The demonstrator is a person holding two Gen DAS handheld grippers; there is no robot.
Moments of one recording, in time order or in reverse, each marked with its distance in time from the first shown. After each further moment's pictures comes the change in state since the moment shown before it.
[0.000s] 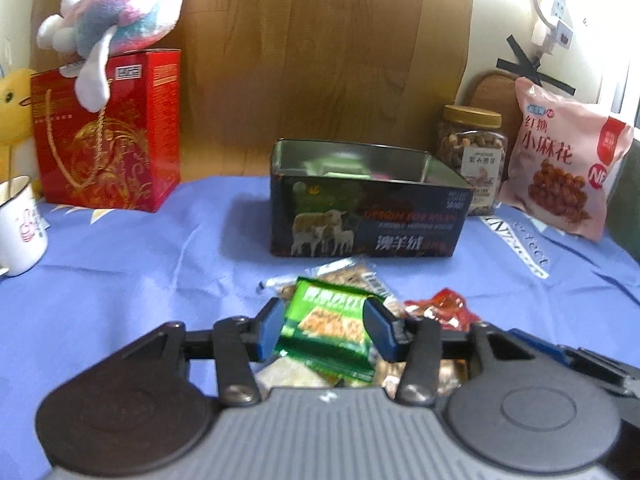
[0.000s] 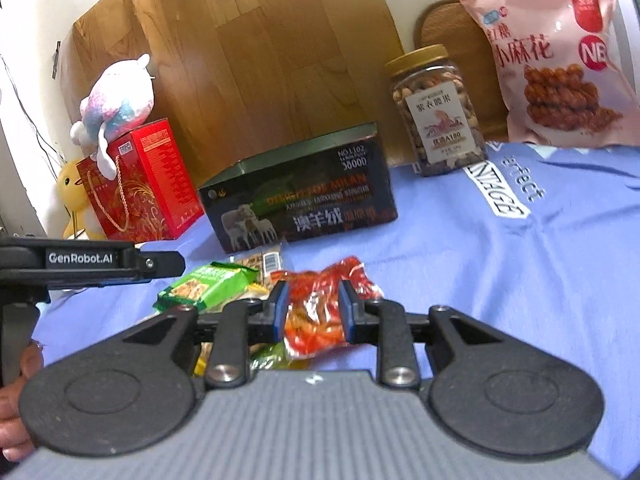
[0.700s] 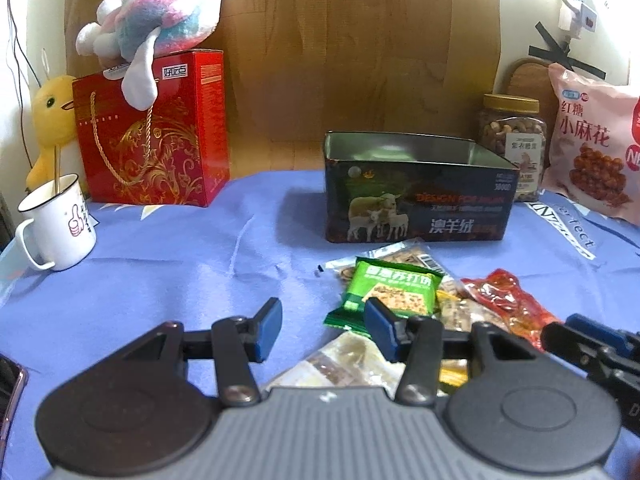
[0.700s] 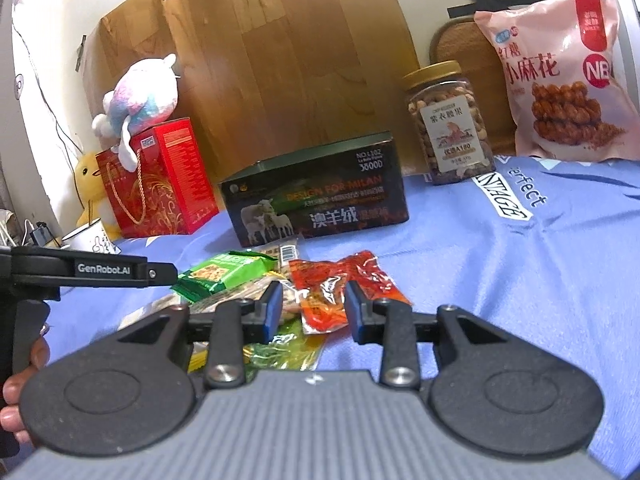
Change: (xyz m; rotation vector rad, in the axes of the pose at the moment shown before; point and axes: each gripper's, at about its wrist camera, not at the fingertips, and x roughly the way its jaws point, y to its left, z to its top) left arm -0.001 0.014 -0.013 0.030 -0.011 0.130; right arm -0.017 0.012 -0.018 -0.057 -0.054 0.012
